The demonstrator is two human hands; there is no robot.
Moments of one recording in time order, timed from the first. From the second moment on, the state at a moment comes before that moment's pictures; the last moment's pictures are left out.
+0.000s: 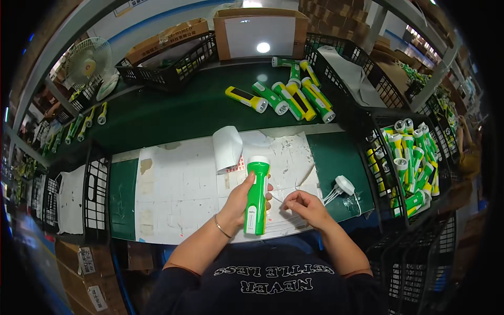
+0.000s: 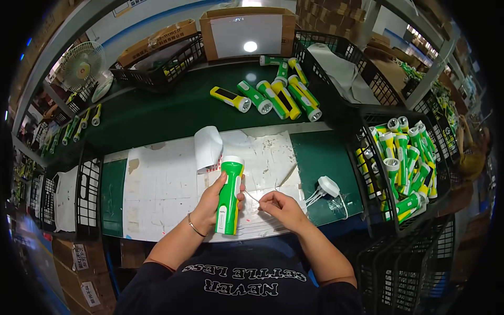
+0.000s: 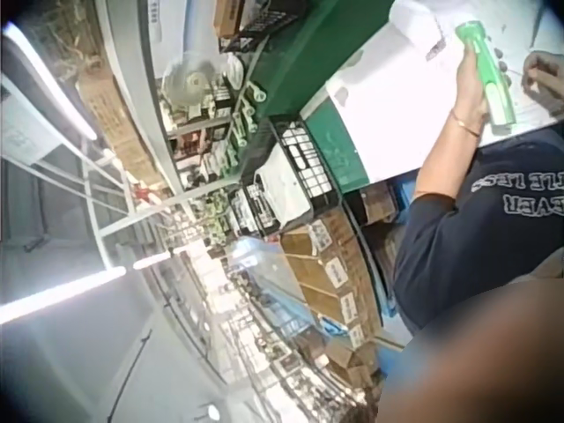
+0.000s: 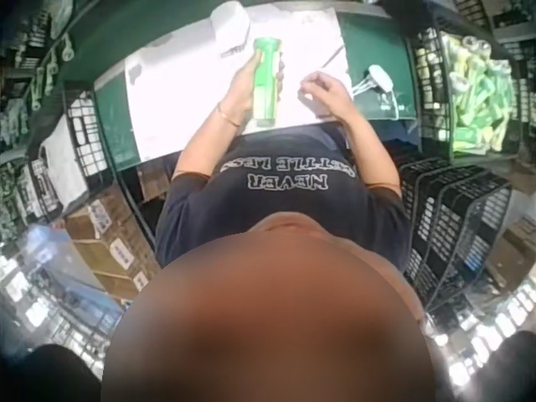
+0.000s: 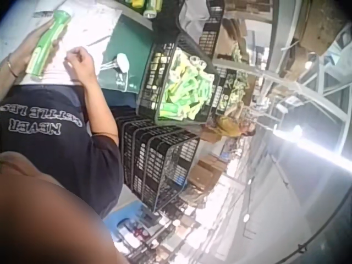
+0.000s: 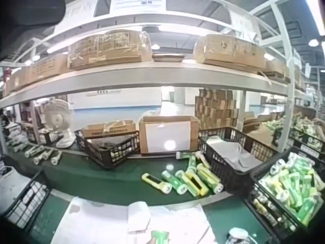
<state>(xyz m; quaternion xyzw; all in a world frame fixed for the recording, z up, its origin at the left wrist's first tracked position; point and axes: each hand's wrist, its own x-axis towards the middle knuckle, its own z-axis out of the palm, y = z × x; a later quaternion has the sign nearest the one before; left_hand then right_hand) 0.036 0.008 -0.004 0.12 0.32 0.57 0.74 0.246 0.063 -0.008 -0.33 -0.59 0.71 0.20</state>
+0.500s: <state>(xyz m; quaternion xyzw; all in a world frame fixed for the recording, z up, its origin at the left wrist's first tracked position) 0.041 0.013 0.013 0.17 0.36 0.60 0.69 0.230 0.051 0.026 -0.32 -0.82 0.38 0.28</state>
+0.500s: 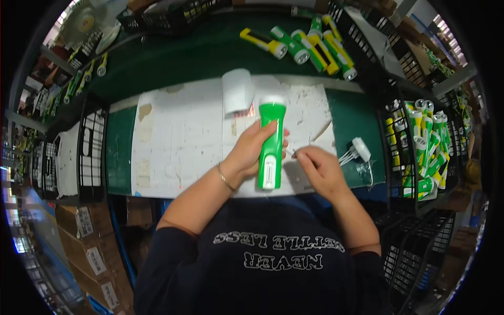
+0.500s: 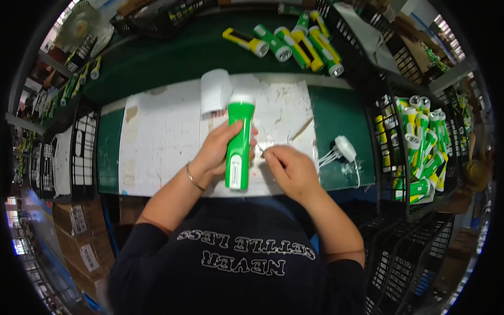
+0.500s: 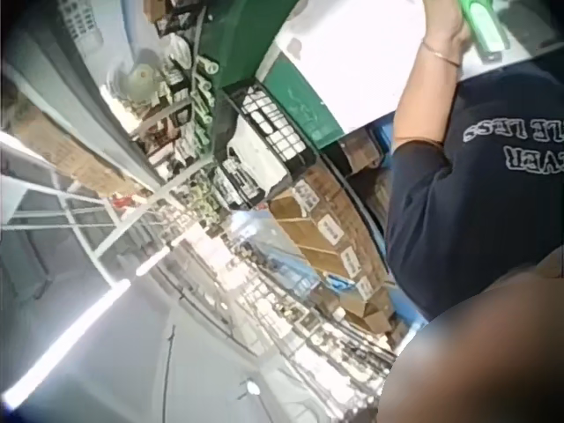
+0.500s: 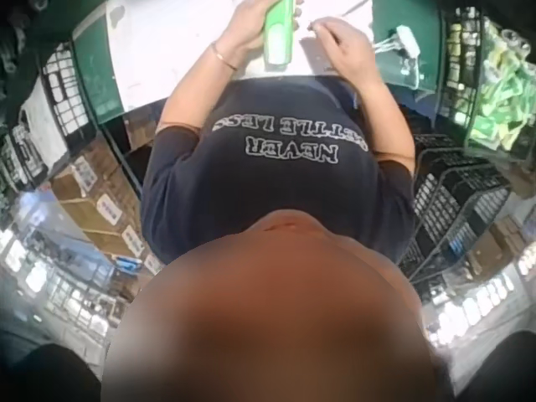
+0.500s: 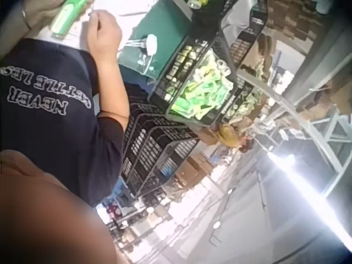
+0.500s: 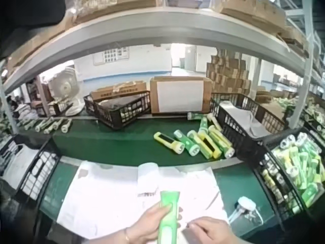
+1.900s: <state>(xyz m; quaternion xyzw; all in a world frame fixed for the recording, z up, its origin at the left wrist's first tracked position) 0.005 -0.012 0.039 0.73 0.55 0.32 0.23 0.210 0.103 0.059 -0.23 -0.76 0.59 0.13</state>
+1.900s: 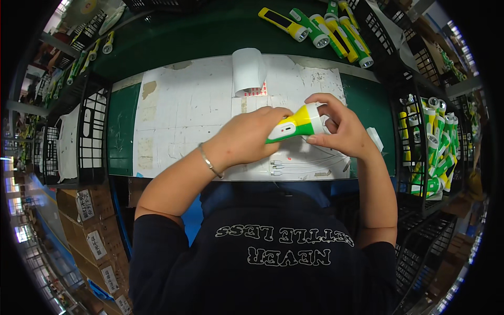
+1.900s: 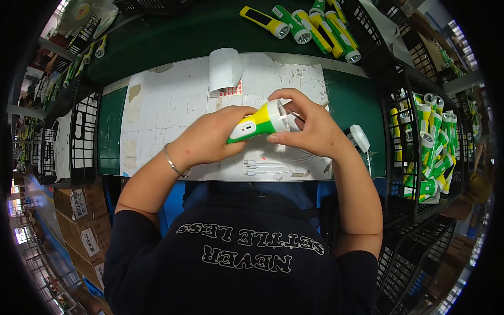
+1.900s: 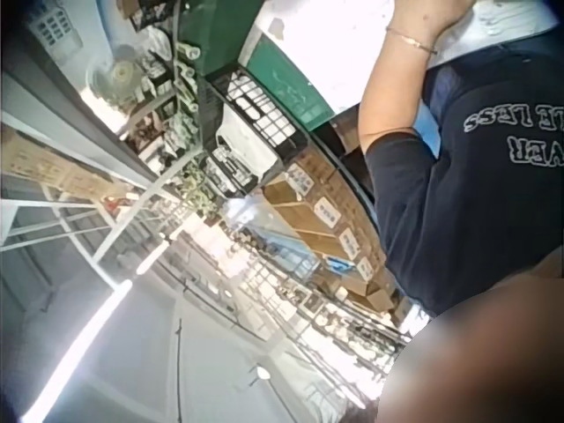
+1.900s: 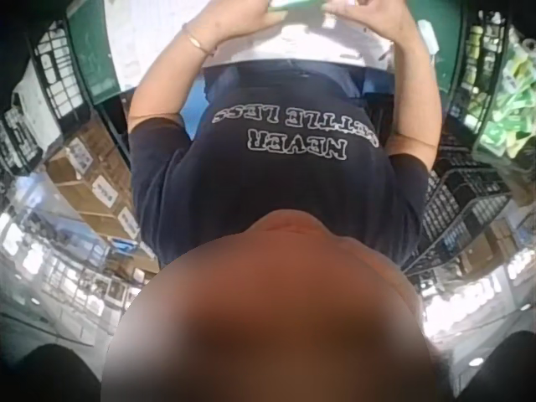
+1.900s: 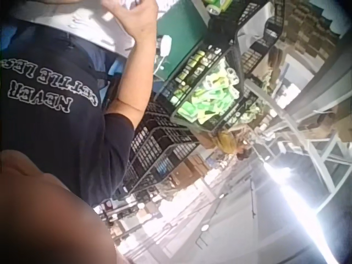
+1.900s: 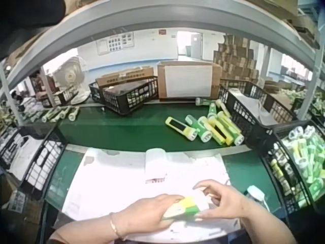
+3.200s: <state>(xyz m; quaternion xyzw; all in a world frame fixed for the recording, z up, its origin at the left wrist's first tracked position) 0.031 -0.008 -0.001 0.61 0.65 0.35 0.31 0.212 0.101 -0.004 -0.36 -0.60 0.67 0.26</state>
